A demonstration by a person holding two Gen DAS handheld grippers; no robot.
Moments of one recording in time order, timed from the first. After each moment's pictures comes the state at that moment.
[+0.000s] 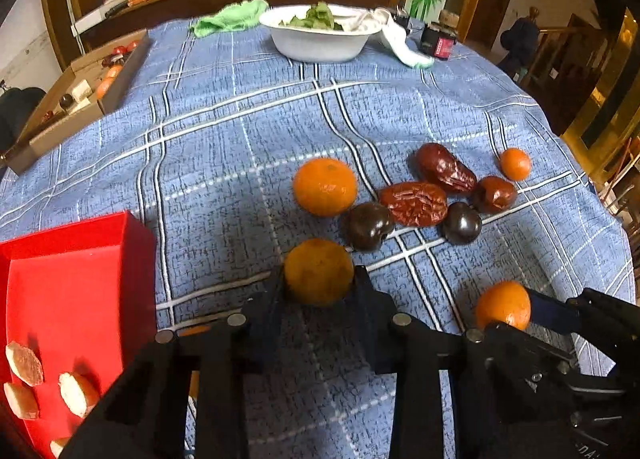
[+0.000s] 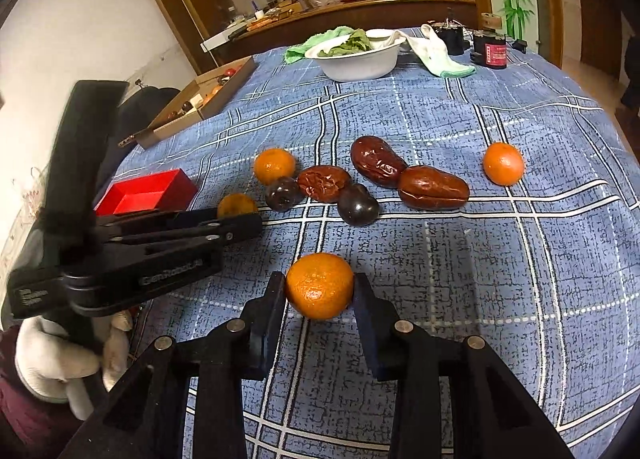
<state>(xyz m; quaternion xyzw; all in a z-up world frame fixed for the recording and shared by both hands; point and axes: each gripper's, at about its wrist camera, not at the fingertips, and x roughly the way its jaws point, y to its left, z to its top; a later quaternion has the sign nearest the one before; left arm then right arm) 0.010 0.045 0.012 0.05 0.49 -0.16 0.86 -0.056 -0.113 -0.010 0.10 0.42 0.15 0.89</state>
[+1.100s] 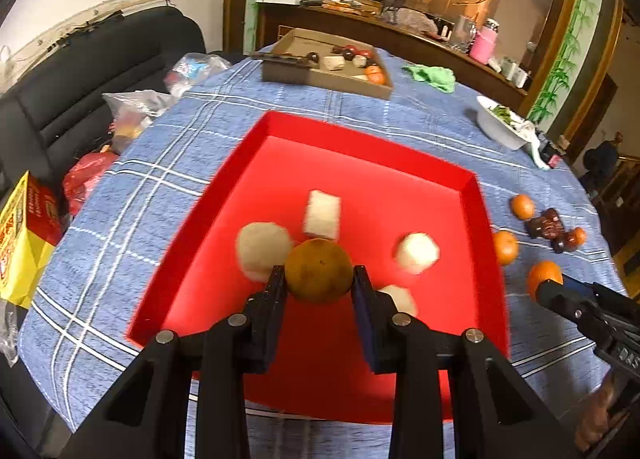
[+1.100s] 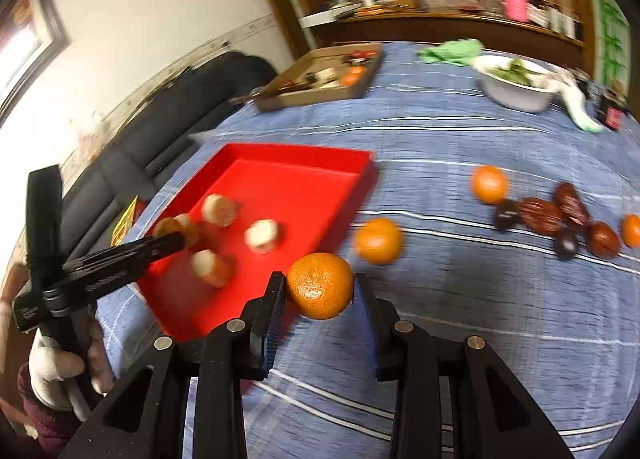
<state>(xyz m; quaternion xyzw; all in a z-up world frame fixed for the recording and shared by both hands) -0.110 0.292 0.045 -0.09 0.43 0.03 0.90 -0.077 0.040 0.023 0.04 0.41 0.28 0.87</state>
